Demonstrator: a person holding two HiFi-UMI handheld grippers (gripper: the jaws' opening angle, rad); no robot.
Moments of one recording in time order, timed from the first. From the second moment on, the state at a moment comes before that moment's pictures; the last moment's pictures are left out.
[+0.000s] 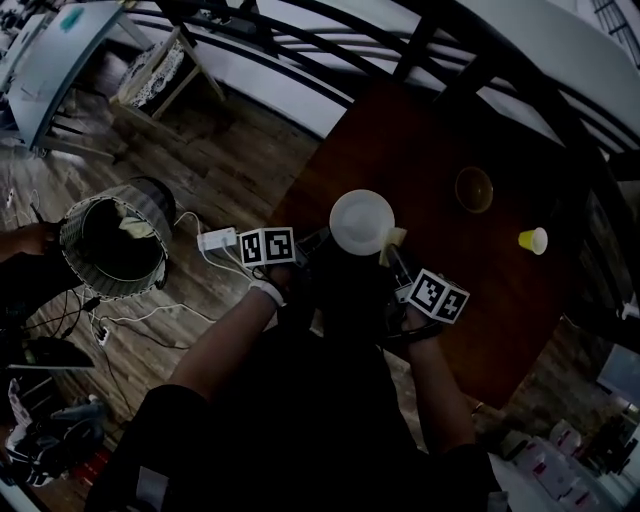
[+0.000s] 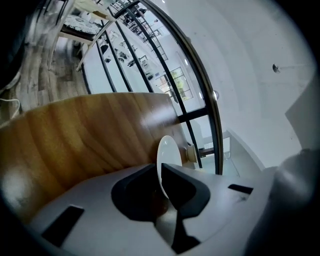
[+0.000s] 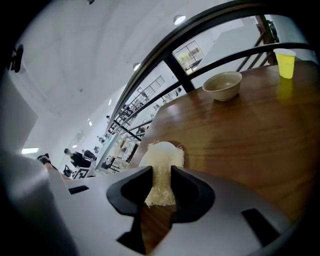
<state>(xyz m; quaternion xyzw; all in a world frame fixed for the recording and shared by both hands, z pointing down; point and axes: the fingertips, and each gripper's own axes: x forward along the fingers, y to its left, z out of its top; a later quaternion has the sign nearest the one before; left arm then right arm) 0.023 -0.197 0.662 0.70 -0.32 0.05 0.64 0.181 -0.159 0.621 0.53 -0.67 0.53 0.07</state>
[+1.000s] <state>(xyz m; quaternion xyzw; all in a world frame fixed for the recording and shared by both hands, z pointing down) -0.120 -0.214 0.419 0.83 -0.53 0.12 0.13 0.166 -0.124 0.448 0.49 -0.78 0.39 0.01</state>
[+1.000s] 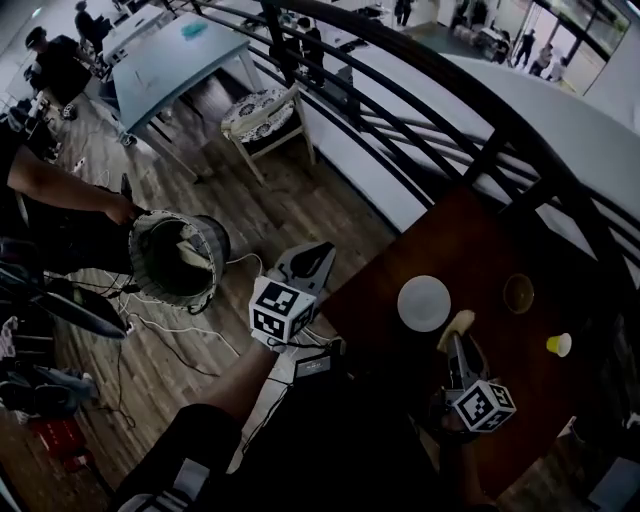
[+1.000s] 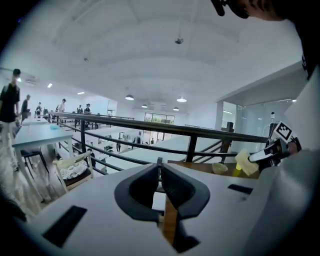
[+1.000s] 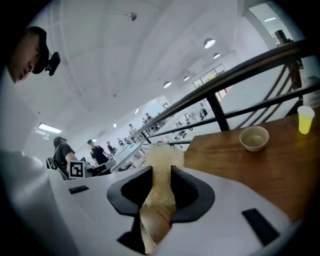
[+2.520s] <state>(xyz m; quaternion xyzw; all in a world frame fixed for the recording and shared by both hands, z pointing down) -0.065 -0.154 0.319 0.90 -0.41 0.05 0.13 0.095 -0.125 0.393 0.47 -0.85 0.23 0.03</state>
